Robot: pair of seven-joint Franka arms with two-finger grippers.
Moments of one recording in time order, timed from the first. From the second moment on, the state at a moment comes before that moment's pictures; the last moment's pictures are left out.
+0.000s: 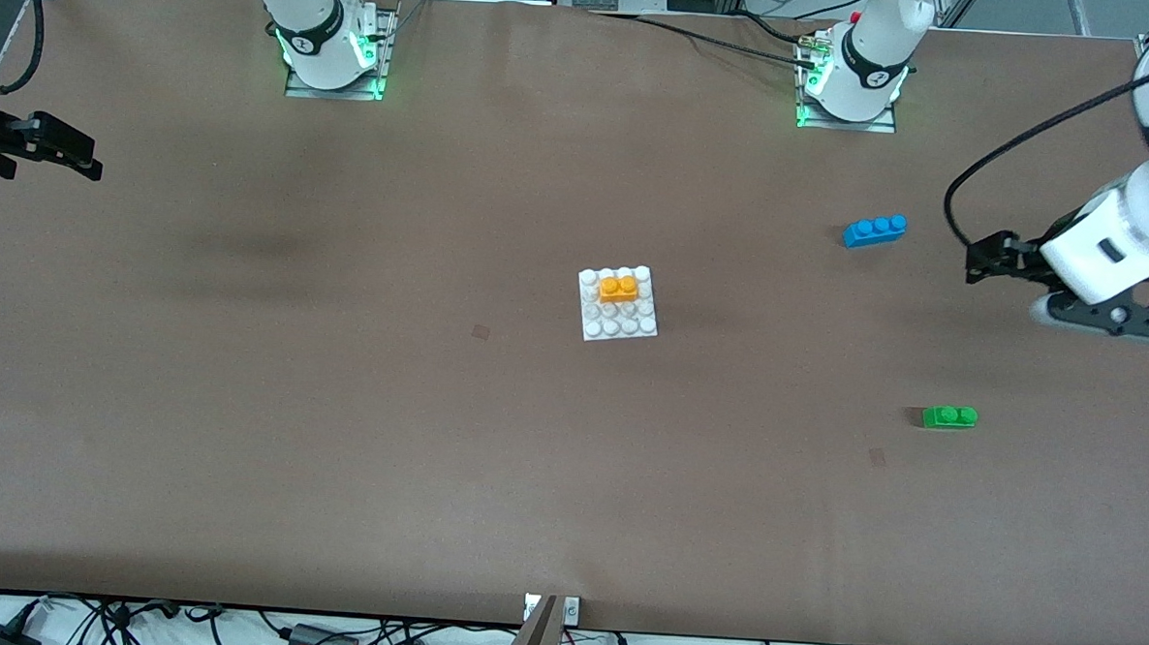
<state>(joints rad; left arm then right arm) -0.04 0.11 0.00 -1.58 0.04 1.60 0.10 0.00 -0.01 -0.08 -1.64 -0.04 1.54 -0.13</state>
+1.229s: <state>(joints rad) 0.01 0.13 -0.05 -1.51 0.01 1.50 -0.10 0.00 -0.01 -0.08 -1.64 -0.04 1.54 -0.13</state>
